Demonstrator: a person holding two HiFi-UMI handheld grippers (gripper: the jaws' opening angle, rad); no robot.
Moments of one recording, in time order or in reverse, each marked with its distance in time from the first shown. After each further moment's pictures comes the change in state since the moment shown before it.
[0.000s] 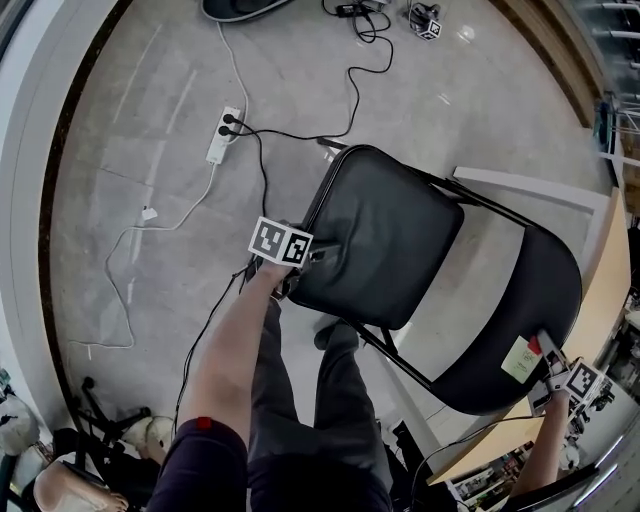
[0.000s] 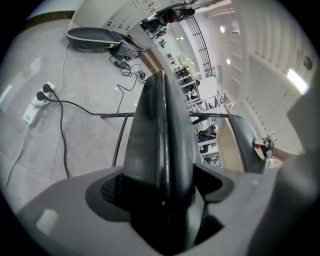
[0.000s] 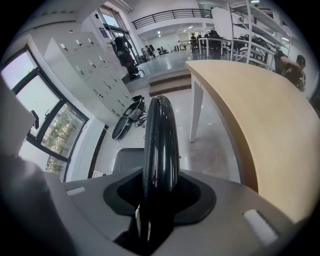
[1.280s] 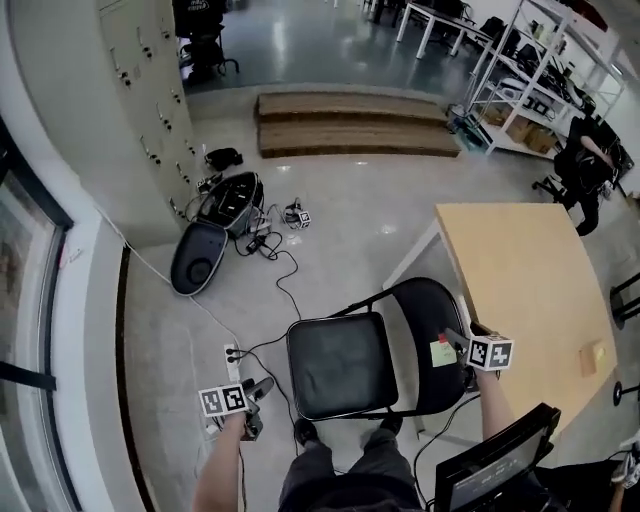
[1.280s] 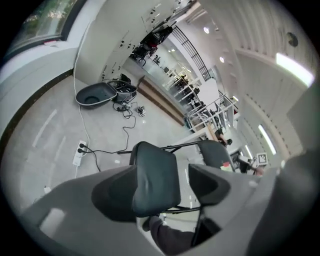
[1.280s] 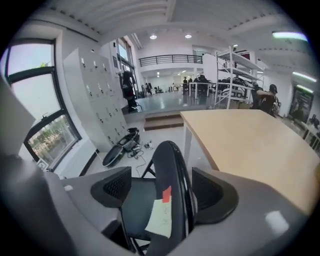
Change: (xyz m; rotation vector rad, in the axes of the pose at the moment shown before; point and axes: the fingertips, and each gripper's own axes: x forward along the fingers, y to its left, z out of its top) left arm -0.256 -0.144 0.081 0.115 -0.148 0.183; right arm -0.061 0.038 0.001 0.016 -0.447 -0.069
